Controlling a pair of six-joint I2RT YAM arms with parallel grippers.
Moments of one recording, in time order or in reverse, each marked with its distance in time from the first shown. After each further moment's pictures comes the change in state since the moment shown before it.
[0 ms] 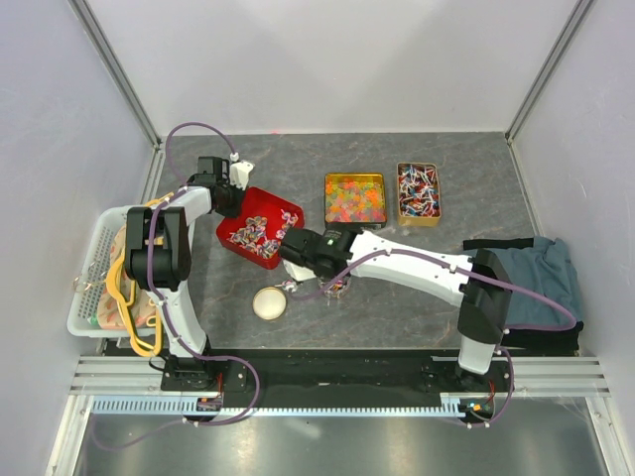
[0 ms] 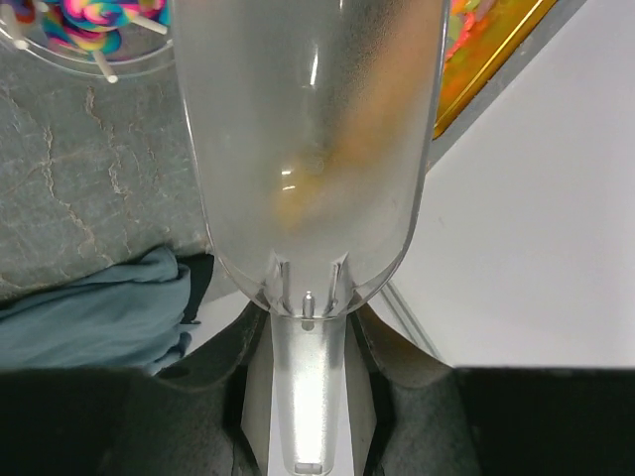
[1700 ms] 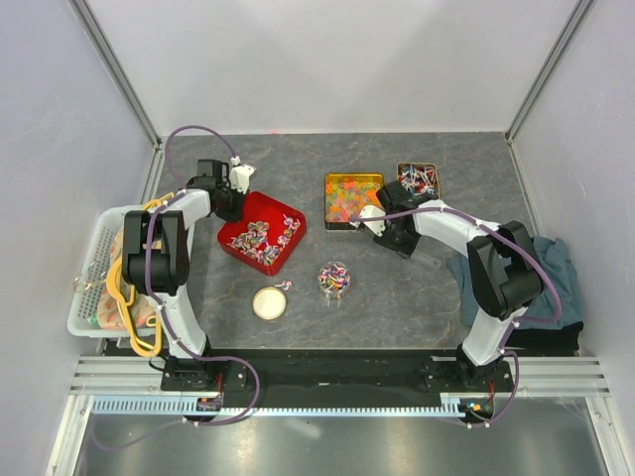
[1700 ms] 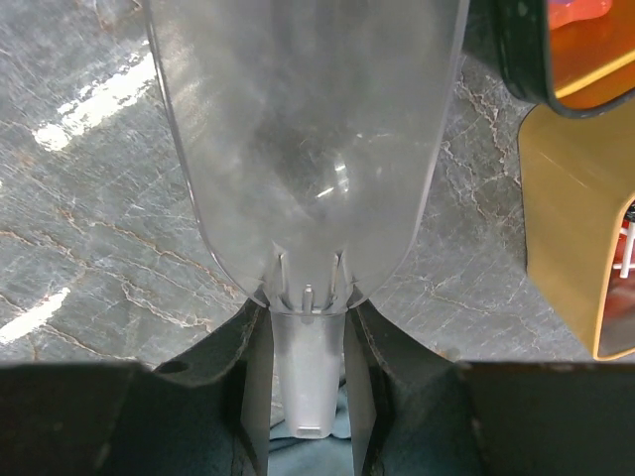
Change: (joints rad) left arm 0.000 -0.044 -0.041 -0.031 0.048 0.000; right arm -0.690 -0.029 -0.426 0.480 -0.567 0.180
